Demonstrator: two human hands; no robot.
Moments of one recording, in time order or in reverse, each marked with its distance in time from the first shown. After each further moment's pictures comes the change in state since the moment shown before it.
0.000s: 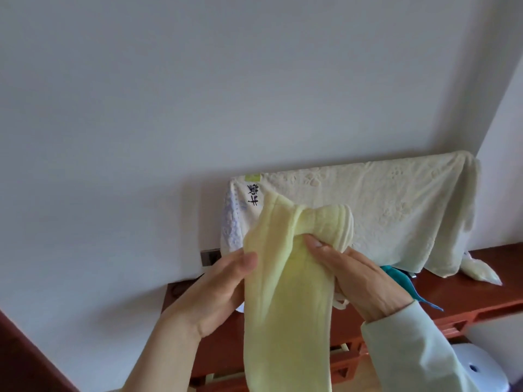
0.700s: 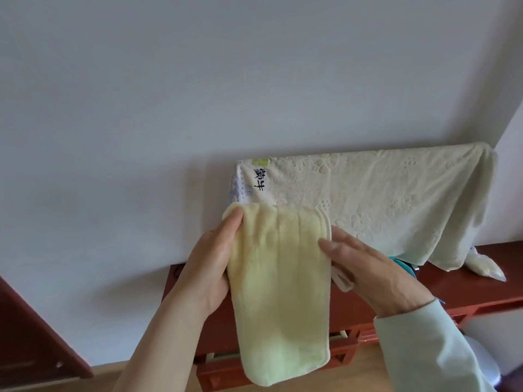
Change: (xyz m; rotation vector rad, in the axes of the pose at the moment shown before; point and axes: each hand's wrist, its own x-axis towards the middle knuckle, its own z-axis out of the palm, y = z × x) left_hand 0.008 0.011 0.007 -0.169 0.536 -0.015; right_hand 0.007 0.012 -0.015 -0.105 -0.283 -0.128
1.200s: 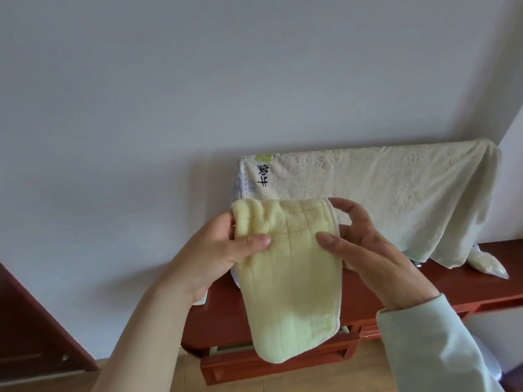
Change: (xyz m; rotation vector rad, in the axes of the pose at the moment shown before) left_hand -0.006 0.011 -0.025 0.416 -0.267 0.136; right_hand -0.005 -0.004 0.001 -0.095 0.136 -0.130
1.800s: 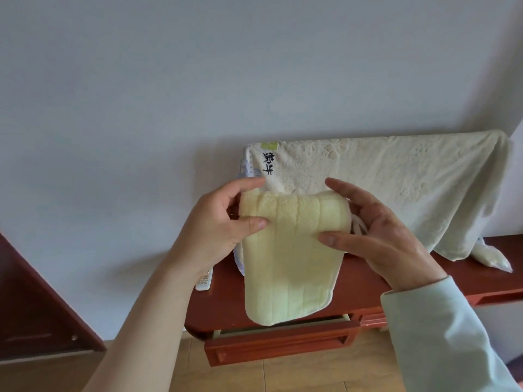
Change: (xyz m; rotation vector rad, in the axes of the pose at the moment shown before) left_hand -0.005 0.002 -0.003 0.186 0.211 0.194; right_hand 0.009 0.006 -0.007 -0.027 0.045 -0.086
